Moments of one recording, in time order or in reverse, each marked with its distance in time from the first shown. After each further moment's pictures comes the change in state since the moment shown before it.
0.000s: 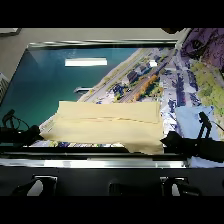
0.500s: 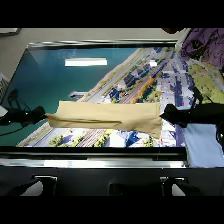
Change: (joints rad) left arm -0.126 -0.287 0.197 -0.039 0.340 0.062; right arm 0.003 -0.548 0.241 0.066 0.280 -0.235
